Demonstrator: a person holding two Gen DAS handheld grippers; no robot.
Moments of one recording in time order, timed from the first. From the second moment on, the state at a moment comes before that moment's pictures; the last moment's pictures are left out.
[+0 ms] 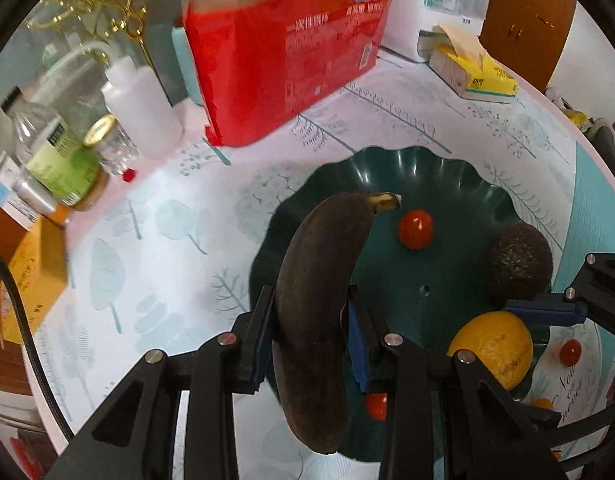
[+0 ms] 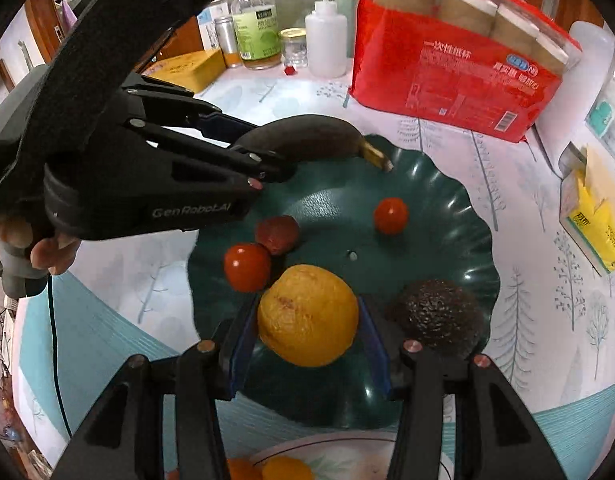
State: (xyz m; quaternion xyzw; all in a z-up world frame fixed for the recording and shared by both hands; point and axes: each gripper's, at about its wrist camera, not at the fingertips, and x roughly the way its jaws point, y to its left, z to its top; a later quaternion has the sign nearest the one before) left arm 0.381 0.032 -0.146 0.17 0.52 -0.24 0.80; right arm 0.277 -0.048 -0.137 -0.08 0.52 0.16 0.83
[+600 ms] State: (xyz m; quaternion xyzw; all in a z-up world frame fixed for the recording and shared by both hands) left arm 0.376 0.042 -0.138 0.12 0.52 -0.23 0.81; right arm 0.265 -0.051 -0.128 -0.09 0.49 0.17 0.85
